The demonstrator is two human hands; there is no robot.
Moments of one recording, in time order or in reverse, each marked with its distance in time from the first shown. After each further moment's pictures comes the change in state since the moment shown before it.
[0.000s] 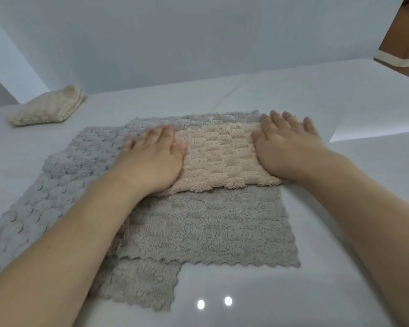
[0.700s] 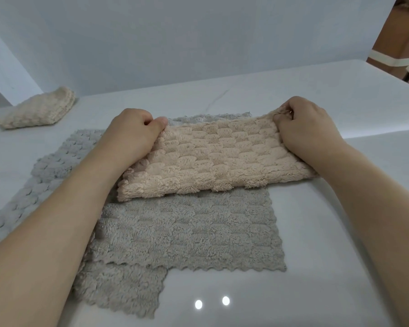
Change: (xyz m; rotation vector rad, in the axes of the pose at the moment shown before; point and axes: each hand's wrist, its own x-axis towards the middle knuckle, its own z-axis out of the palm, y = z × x) left_hand 0.034 -0.009 -0.021 -0.555 0.342 -0.032; right_hand 0.017 0.041 -0.013 0.458 0.343 0.082
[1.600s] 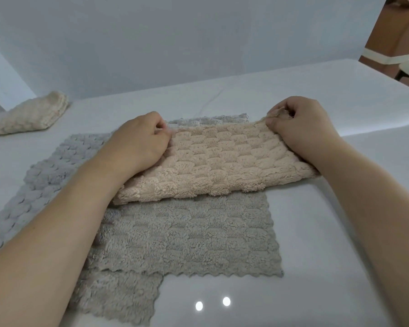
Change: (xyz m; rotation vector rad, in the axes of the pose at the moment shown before) left_hand -0.005 0.012 0.008 0.102 -0.112 0.152; right_hand 0.005 0.010 -0.001 0.289 0.037 0.022
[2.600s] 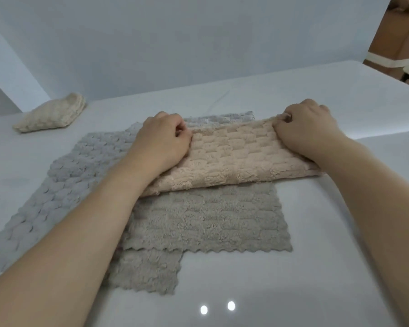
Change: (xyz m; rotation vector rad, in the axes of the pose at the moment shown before) left_hand -0.022 0.013 0.009 0.060 0.066 0.075; right_hand -0.015 -0.007 -0.004 -0.534 -0.103 -0.041
